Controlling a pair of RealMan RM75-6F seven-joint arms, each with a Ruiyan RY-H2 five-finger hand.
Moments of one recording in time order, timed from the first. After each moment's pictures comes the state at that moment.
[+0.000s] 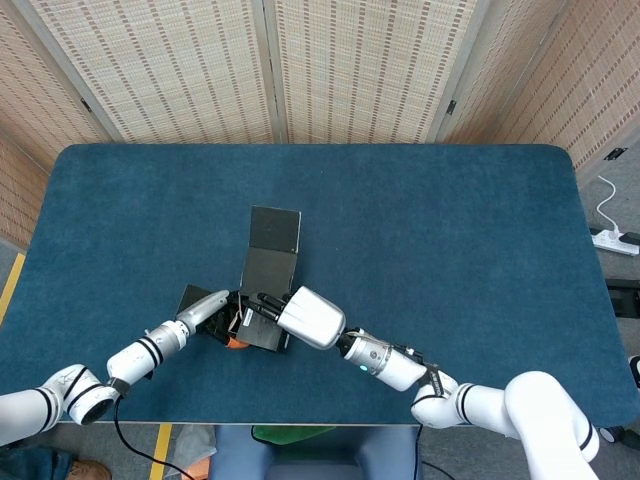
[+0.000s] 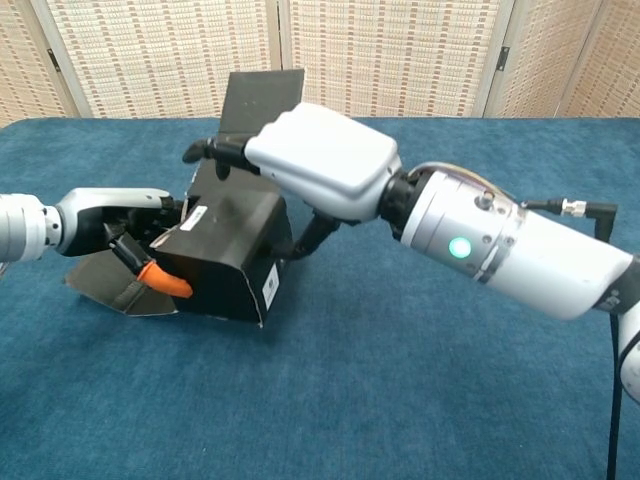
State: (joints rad) left arm -0.87 -1.41 0.05 -1.31 1.46 0.71 -0.94; right arm 0.93 -1.87 0.08 -1.03 -1.74 1.22 -0.16
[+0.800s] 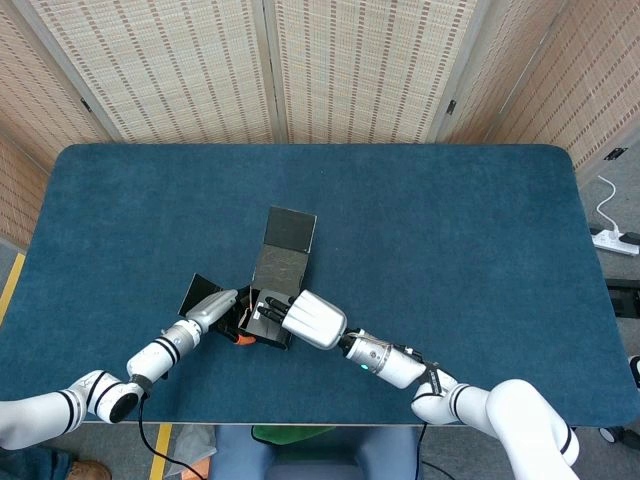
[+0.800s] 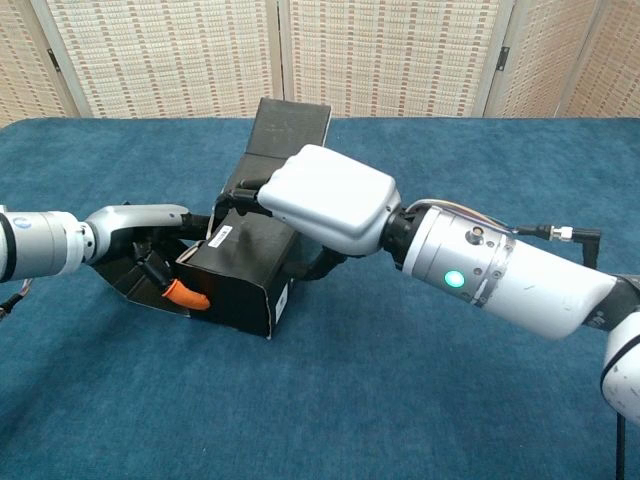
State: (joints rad) left arm -0.84 -1.50 -0.06 -1.30 1.25 0.61 -0.56; right arm 0.93 -1.96 0.04 -0.83 -1.77 1.22 -0.11
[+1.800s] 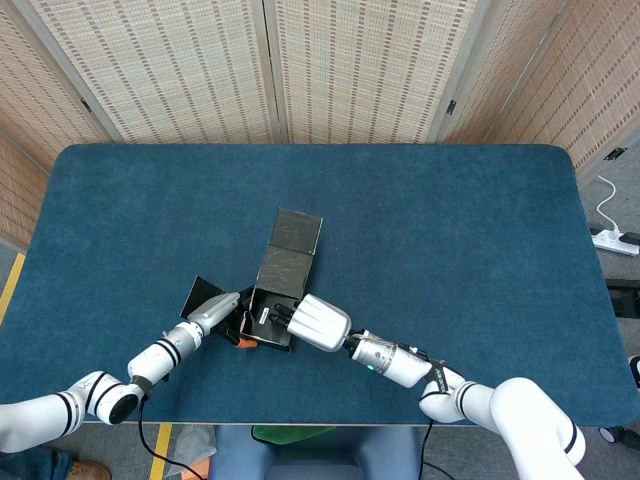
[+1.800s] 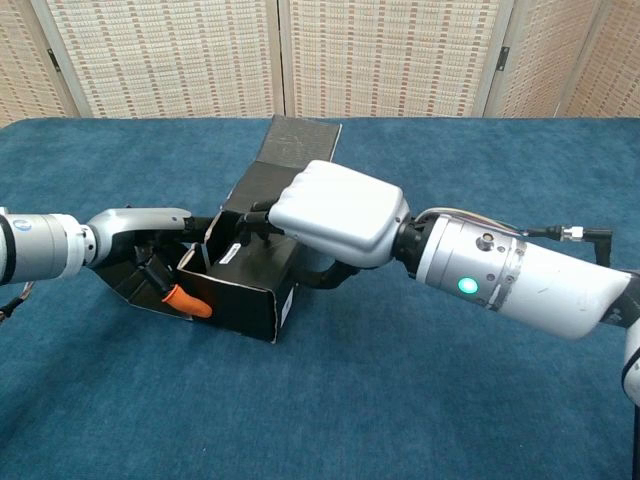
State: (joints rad) left arm -0.82 -1.50 -0.10 -1.31 1.28 0.57 -0.55; right arm 0.93 -1.93 -0.01 -0.82 -1.78 1.20 -0.11
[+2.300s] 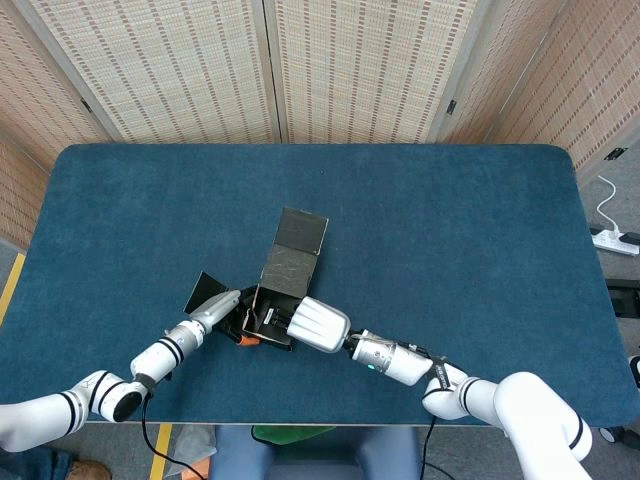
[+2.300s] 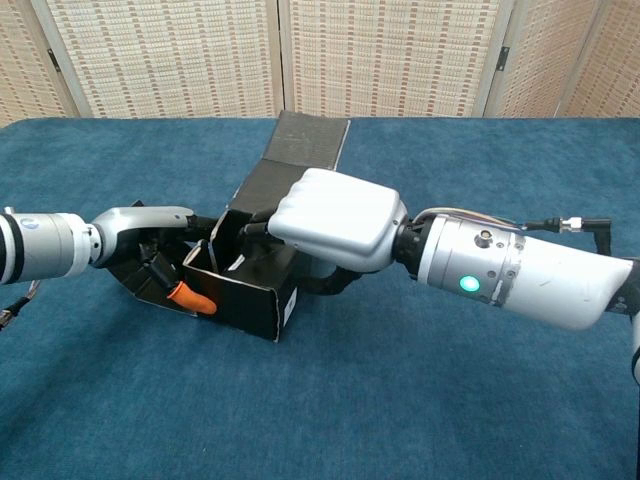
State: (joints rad) left arm -0.81 -1.51 -0.12 -1.30 1.25 0.55 -0.54; right arm 0.96 -1.89 -0.02 -0.88 -1.79 1.15 -0.13
